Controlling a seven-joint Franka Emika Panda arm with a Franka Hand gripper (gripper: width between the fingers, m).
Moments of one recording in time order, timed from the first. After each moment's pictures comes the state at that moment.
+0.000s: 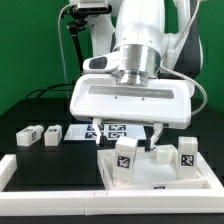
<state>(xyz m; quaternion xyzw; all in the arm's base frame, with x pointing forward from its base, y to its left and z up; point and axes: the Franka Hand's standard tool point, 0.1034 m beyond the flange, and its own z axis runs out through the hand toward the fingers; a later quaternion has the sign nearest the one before) 0.613 0.012 0.084 0.94 -0.10 0.31 0.05</state>
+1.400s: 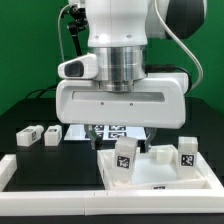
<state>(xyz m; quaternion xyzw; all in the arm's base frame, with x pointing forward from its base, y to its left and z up) 0.618 0.002 0.082 0.99 -0.14 0.01 -0.01</state>
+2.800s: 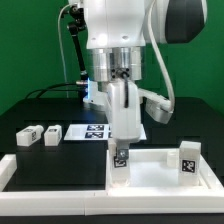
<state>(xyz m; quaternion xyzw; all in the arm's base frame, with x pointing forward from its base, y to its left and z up) 0.625 0.005 0.078 0.70 -0.71 0.03 -0.05</state>
